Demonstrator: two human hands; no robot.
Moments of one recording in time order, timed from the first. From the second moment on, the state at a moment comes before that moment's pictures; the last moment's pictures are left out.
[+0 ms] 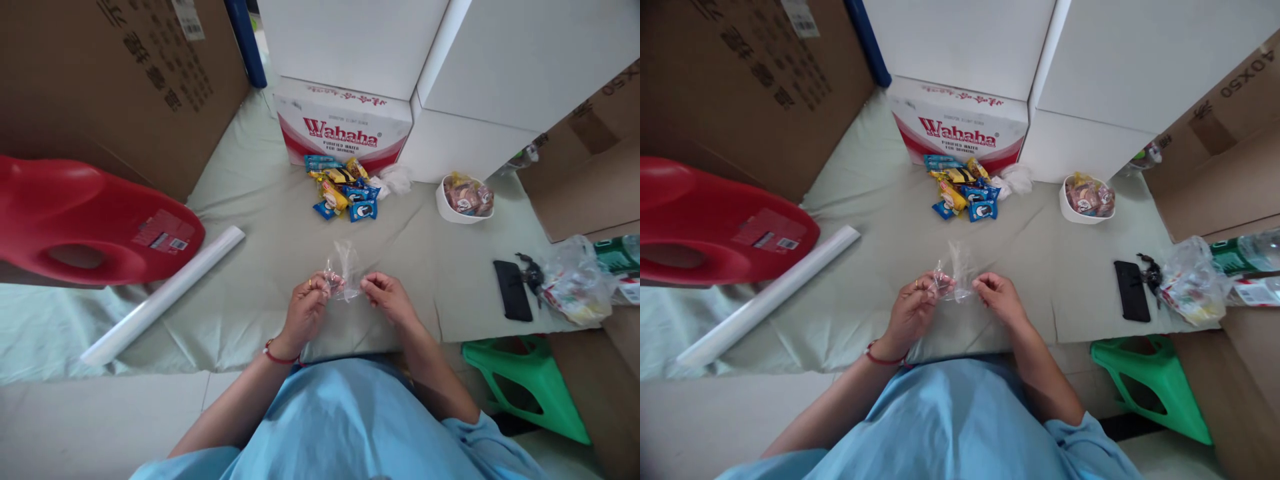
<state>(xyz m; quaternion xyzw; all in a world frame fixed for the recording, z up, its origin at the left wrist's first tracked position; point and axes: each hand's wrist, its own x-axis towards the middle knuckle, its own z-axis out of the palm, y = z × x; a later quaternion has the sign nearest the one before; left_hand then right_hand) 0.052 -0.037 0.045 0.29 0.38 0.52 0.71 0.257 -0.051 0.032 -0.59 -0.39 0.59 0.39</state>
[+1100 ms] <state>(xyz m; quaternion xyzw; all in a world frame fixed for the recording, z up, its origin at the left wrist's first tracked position) 0.081 -0.006 0.042 0.16 0.44 0.41 0.79 0.275 -0.125 0.068 -0.39 -0.83 0.23 0.34</state>
